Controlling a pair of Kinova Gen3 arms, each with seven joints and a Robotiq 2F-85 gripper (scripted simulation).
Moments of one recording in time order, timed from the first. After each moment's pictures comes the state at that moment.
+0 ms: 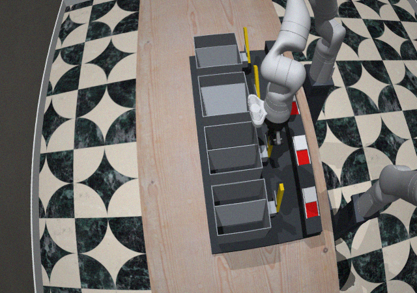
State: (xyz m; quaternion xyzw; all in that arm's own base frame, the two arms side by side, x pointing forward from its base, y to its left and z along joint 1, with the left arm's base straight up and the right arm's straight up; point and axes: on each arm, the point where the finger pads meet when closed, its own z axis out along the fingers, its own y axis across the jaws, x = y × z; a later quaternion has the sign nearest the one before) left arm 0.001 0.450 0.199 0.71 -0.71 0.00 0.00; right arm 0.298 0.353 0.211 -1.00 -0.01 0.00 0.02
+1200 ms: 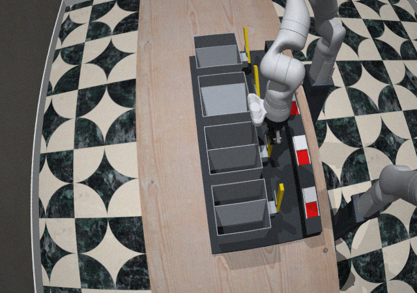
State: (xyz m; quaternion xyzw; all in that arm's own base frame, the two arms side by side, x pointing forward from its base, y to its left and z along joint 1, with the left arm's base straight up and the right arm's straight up) left arm 0.001 0.450 0.199 0.71 -0.71 0.00 0.00; right arm 0.298 0.352 0.211 -1.00 -0.01 0.00 0.03
